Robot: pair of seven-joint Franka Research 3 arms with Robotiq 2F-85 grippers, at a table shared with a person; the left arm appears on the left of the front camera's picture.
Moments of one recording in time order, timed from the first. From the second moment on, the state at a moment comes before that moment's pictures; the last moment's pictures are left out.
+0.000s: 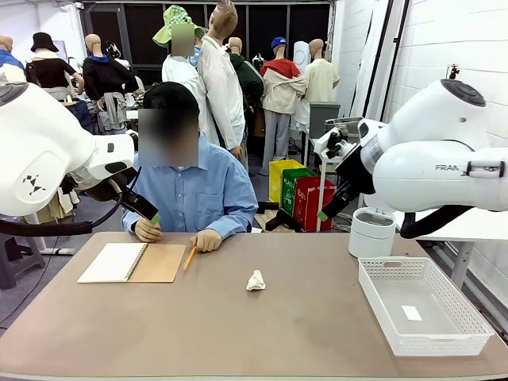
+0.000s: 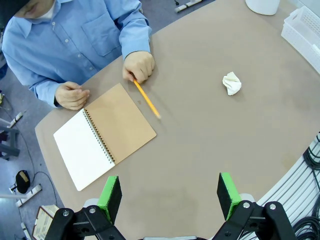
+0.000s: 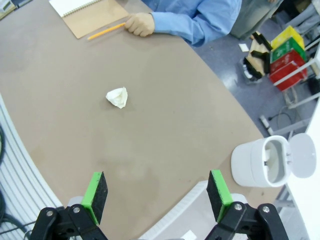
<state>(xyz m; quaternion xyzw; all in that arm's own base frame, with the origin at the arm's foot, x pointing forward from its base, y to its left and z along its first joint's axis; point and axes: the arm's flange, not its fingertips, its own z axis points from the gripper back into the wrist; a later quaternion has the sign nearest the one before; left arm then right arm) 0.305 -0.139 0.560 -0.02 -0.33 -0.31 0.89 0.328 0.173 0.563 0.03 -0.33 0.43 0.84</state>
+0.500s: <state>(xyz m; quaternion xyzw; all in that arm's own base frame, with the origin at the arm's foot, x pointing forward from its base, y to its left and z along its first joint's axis) 0.305 -0.140 0.560 -0.02 -0.33 -0.31 0.89 0.384 0.247 0.506 0.02 -0.26 0.48 0.84</state>
